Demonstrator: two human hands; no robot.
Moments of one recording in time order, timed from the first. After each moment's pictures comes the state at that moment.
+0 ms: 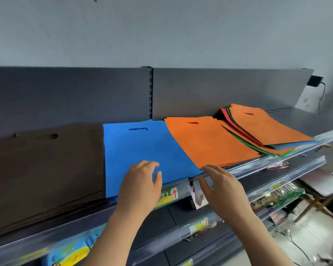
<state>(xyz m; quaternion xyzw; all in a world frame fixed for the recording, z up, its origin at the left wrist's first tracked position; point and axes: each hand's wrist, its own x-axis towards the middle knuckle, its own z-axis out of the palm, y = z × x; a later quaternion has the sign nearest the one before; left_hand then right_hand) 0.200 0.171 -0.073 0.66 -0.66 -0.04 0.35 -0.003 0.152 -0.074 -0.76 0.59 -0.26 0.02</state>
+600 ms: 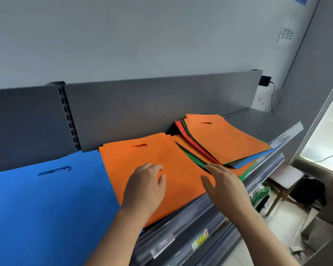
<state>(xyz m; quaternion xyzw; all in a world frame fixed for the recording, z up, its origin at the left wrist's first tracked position) 0.046 -0.009 -0.059 0.58 -0.74 -0.07 0.32 -0.158 0.007 -0.062 -0.69 0.68 -0.25 0.00</state>
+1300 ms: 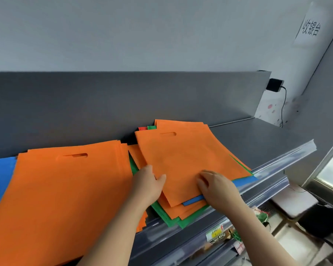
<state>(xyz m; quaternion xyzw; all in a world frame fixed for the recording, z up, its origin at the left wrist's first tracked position) -0.164 -0.141 -0.077 0.70 -0.60 -0.27 0.29 -0.363 -0.153 -0.090 -0.74 0.65 -0.13 0.06</state>
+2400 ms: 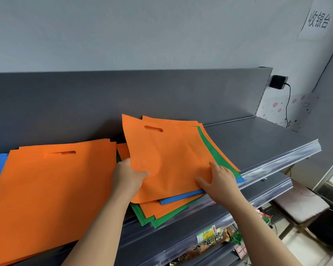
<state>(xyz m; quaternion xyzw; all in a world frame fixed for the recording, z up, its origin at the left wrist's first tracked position) -0.181 -0.155 -0.084 0.71 -0.48 -0.27 0.44 -0.418 -0.177 -0.095 -0.71 0.68 -0.14 0.10</state>
